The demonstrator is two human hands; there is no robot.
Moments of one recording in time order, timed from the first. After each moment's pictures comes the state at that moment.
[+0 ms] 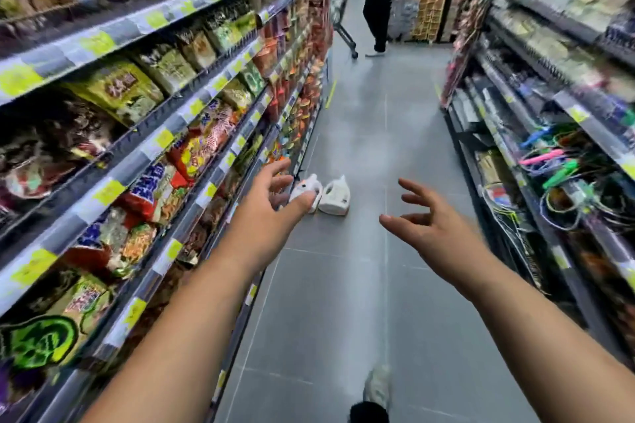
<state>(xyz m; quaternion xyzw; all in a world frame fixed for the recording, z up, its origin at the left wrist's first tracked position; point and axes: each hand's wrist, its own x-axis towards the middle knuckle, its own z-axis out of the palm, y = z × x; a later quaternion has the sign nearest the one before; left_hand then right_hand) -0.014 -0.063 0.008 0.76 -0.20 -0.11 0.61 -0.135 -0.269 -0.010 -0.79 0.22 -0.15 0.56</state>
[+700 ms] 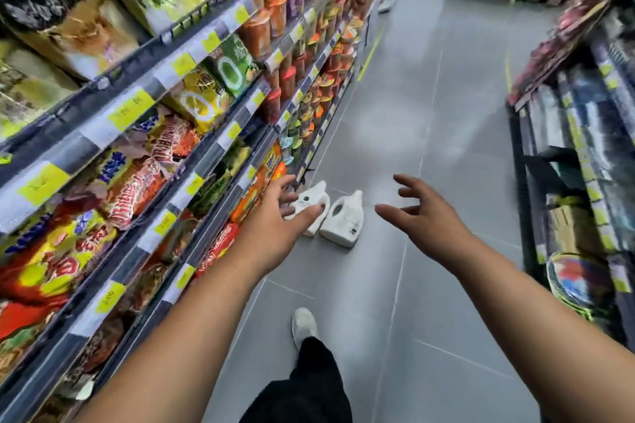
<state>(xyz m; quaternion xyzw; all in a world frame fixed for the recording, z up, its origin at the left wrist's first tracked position) 0.409 -0.318 -0.108 0.79 -0.06 -0.18 0.58 0.342 -0.548 -0.100 -0.84 0.21 0.00 0.50</state>
